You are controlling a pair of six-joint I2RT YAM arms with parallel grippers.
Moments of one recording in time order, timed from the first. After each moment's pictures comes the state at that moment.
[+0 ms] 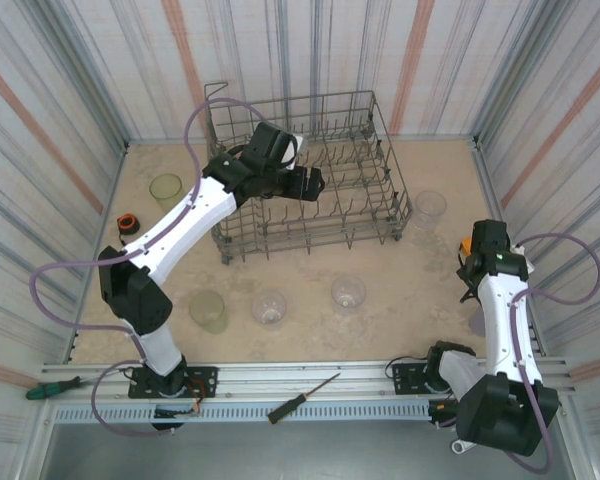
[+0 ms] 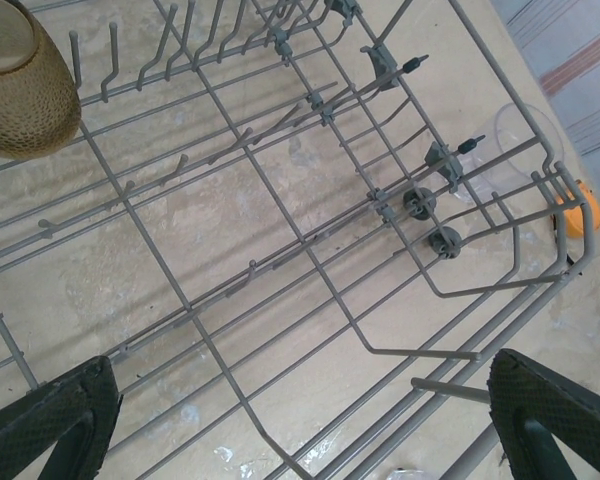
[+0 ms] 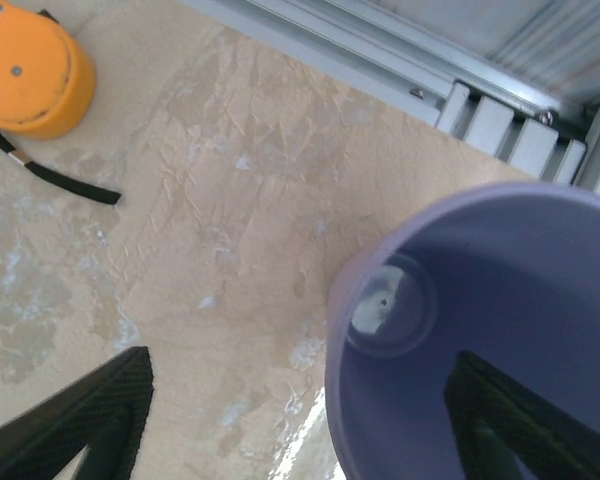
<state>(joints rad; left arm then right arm) -0.65 1.75 1.78 -0.80 0.08 -0.35 -0.23 0.96 0.80 -1.08 0.42 0.81</state>
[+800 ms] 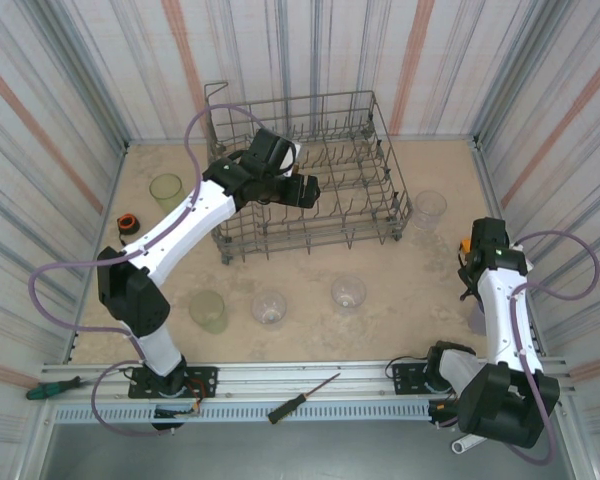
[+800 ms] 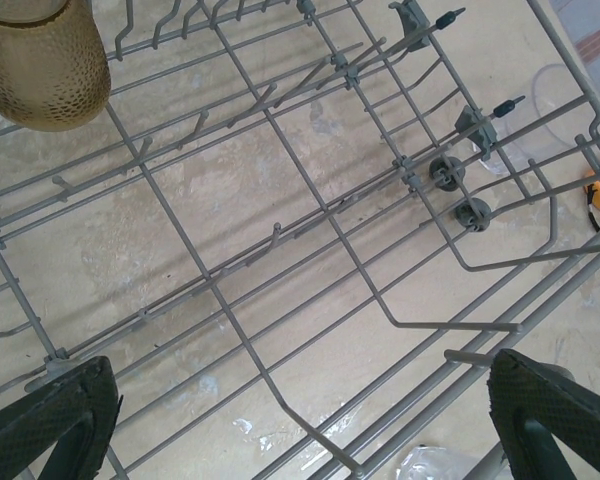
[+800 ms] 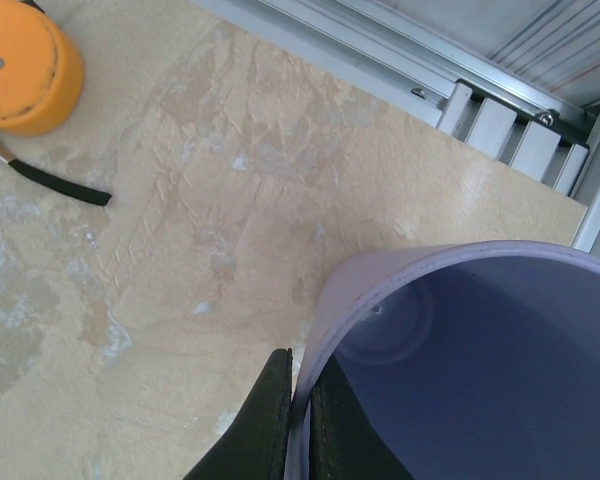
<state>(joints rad) -0.65 1.73 1.72 -0.81 0.07 -0.34 -0.24 0.99 0.80 -1.07 0.41 0.80</state>
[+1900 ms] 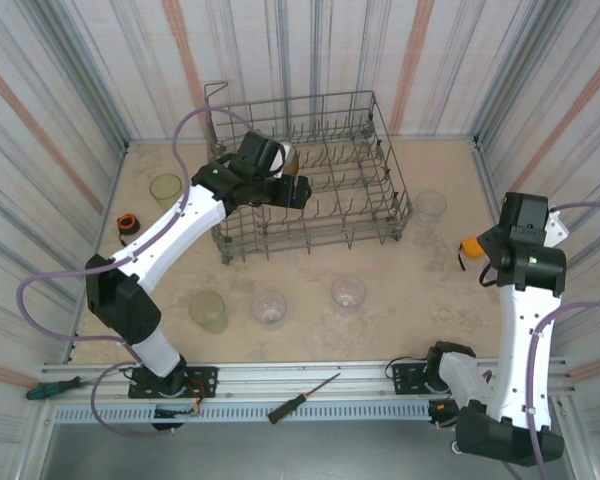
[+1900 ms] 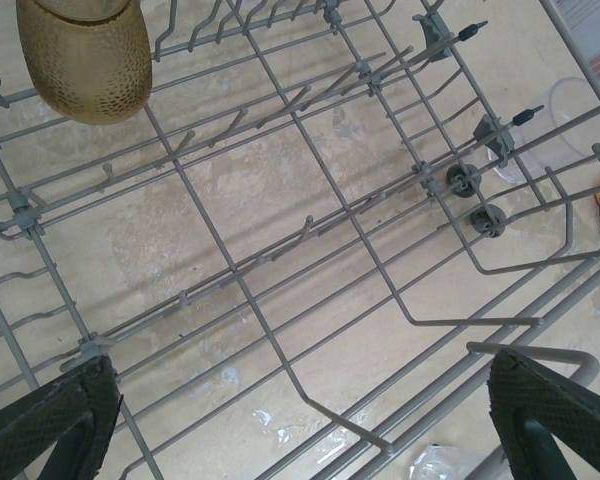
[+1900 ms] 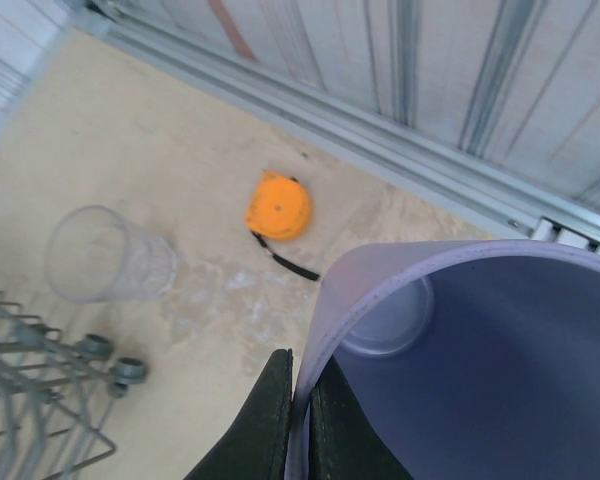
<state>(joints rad) -0.62 1.66 1.64 -0.79 0.06 -0.35 -0.20 0.91 1.27 -1.23 0.34 0.75</state>
